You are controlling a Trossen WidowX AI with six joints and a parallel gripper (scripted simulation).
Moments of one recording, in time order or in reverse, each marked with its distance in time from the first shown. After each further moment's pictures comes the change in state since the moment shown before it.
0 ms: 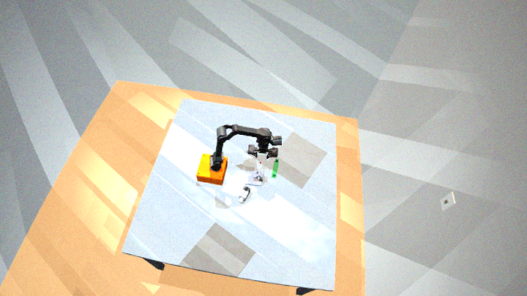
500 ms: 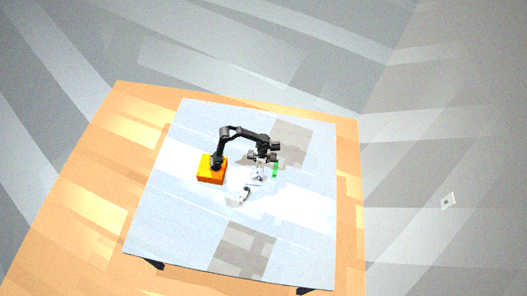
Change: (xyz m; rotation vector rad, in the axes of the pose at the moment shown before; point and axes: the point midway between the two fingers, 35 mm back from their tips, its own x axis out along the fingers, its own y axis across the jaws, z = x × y) arm 0.065 0.001 0.003 0.002 0.007 0.000
